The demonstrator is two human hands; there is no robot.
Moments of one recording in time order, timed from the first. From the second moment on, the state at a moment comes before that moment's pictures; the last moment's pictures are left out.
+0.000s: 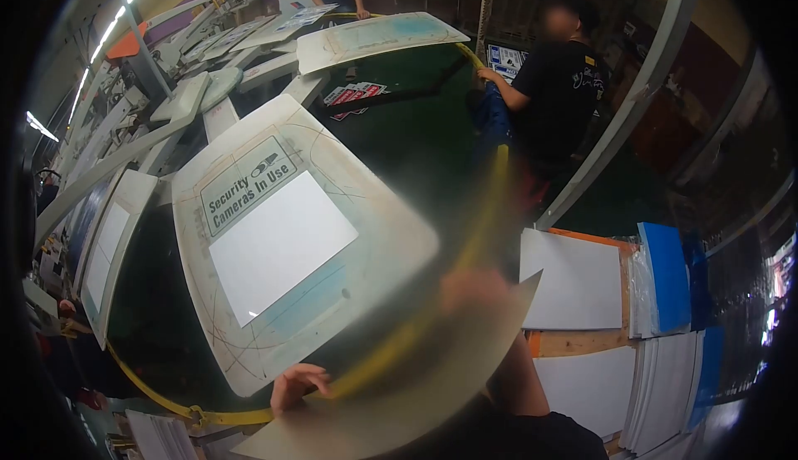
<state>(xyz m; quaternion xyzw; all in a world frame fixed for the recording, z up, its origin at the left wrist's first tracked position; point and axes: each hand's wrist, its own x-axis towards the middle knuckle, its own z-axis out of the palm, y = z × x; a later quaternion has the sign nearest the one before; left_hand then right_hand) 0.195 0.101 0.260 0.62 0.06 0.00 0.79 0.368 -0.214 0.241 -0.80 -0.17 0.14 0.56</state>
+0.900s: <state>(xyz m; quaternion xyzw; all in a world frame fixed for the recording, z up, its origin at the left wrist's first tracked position) 0.161 0.119 0.233 0.55 0.10 0.04 0.83 0.359 -0.203 0.219 -0.68 -0.20 0.17 0.69</state>
